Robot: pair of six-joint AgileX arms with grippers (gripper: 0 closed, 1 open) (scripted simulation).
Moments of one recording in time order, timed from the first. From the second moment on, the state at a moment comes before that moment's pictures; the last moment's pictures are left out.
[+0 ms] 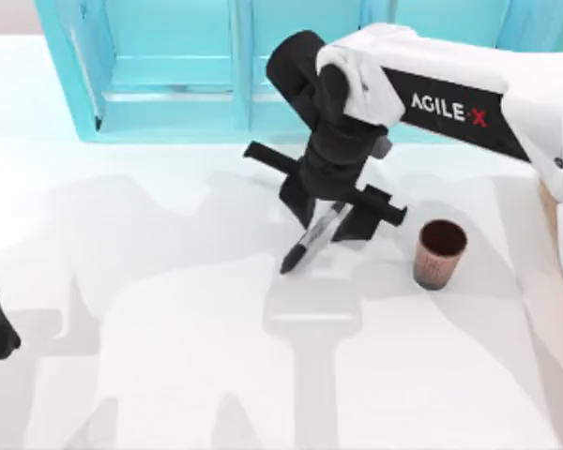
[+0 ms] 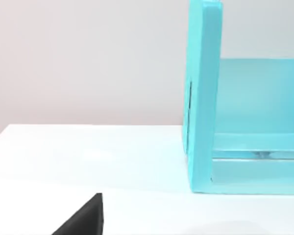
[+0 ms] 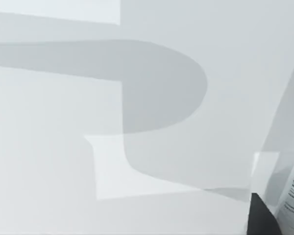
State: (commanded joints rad) left arm 0.00 0.00 0.00 0.00 0.00 0.00; right arm 0.60 2.54 2.02 -0.88 -0.10 1.08
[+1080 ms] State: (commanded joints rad) left arm 0.00 0.00 0.00 0.00 0.00 0.00; right arm 0.73 2.04 1.72 -1.07 -0.04 1.18
